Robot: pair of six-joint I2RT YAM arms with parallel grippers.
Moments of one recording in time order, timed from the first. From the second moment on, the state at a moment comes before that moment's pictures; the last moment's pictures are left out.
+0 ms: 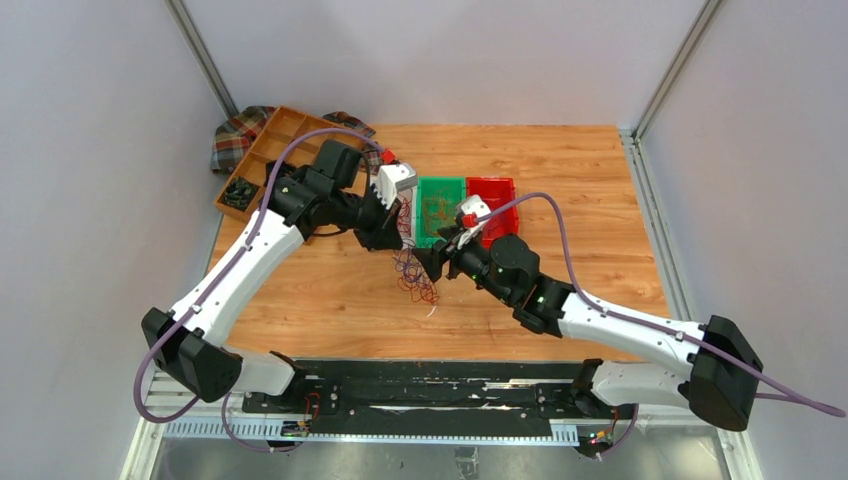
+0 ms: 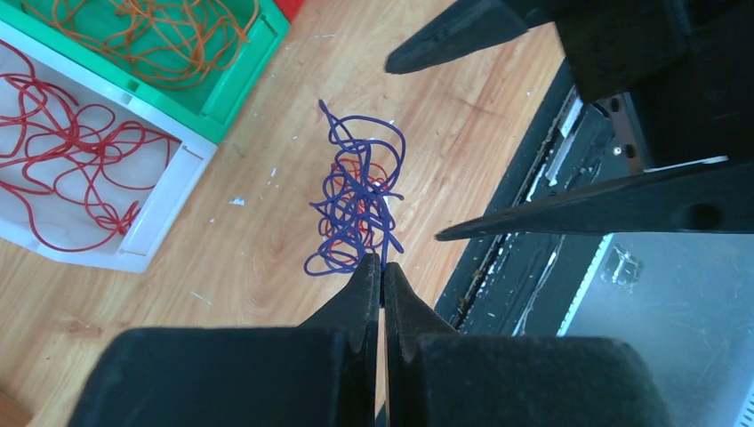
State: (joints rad) left arm -0.51 1.35 1.42 -0.93 0.57 0.22; right arm 1.00 1.13 0.72 0.37 0.17 0.13
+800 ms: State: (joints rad) left arm -0.52 1.34 1.54 -1.05 0.76 0.26; right arm 1.01 1.30 0.76 0.59 0.29 0.08
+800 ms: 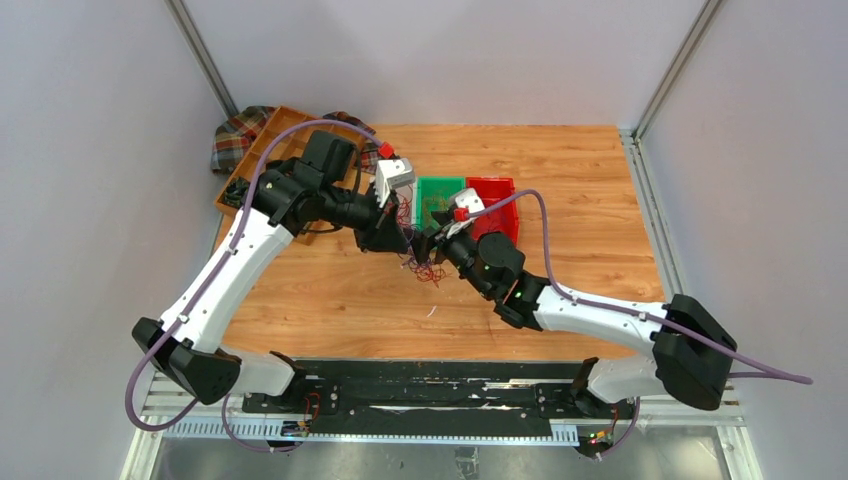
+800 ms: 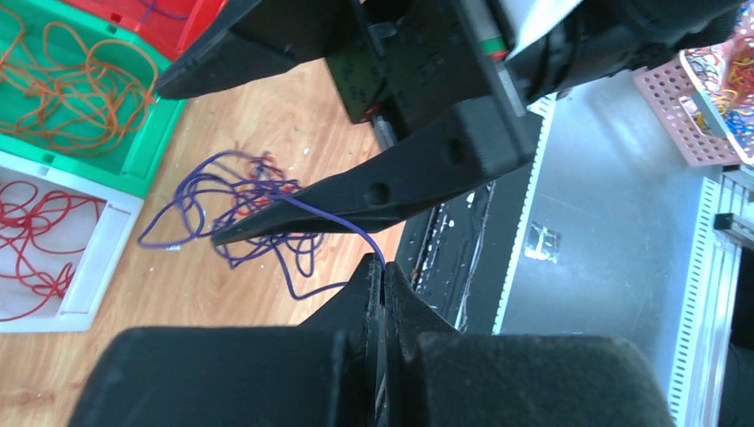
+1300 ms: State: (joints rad) left arm -0.54 1.43 1.83 -1.21 0.83 0.34; right arm 1.01 1.43 0.65 0.75 0.32 0.14
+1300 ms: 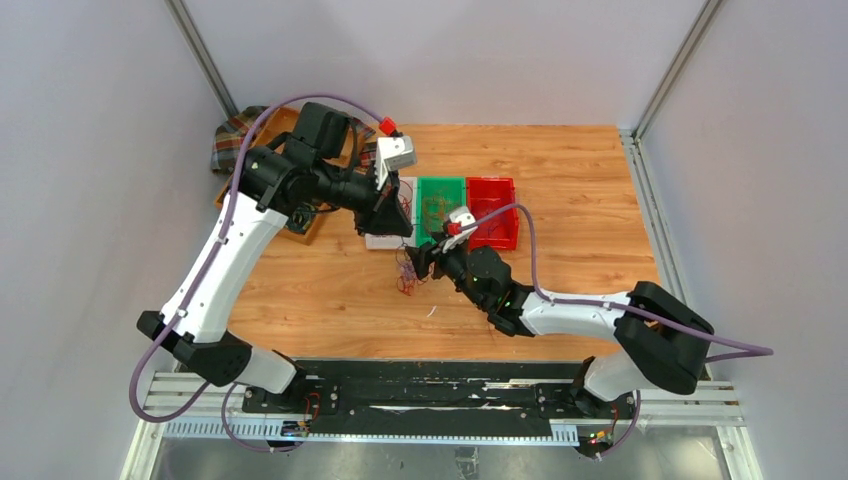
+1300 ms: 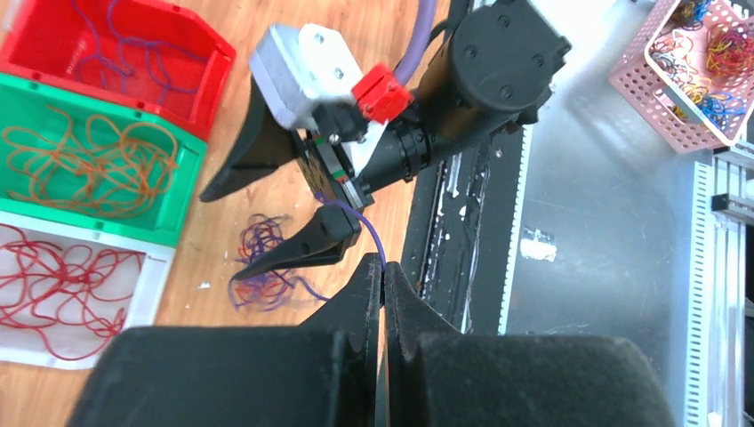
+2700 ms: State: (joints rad) left arm -0.54 1.35 2.38 -0.84 0.17 0.59; right arm 1.02 1.33 0.39 0.76 0.34 0.30
